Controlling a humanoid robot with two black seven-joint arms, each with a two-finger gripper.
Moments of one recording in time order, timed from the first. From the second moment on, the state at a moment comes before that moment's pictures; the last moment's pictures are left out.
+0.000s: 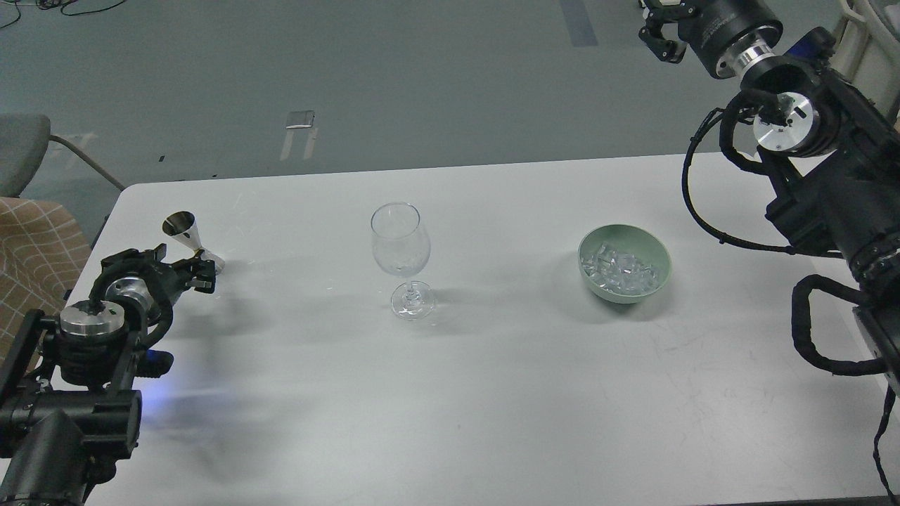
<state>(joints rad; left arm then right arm) -0.33 0.22 -1.63 -1.05 -0.05 0.39 0.14 1.07 -0.15 1.22 0.42 -0.50 0.38 0.12</state>
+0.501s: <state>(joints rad) -0.38 0.21 -1.63 -0.92 -0.05 0.35 0.15 1.06 -0.15 1.21 0.42 -0.50 0.38 0.12</state>
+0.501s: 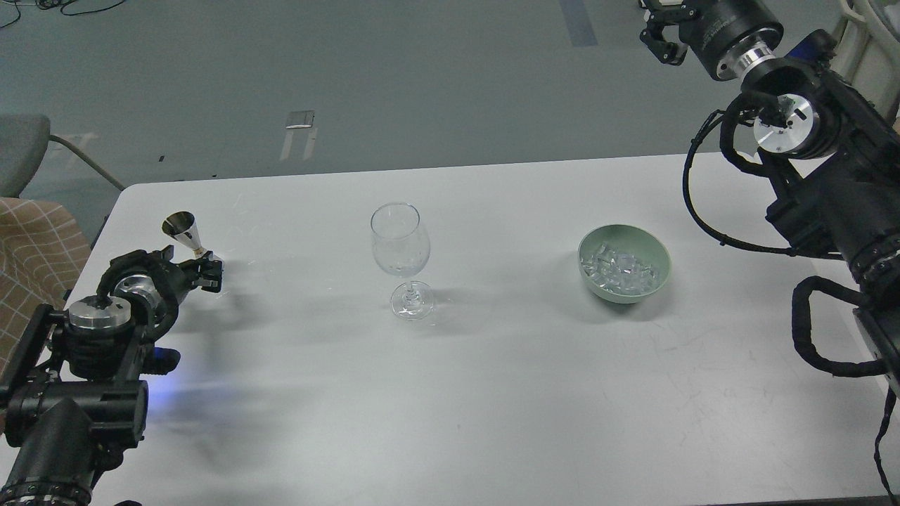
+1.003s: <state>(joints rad) -0.48 0.20 -1.63 -0.76 -0.06 0.26 0.15 1.05 -0.14 1.18 0.42 -0.51 0.38 0.12</state>
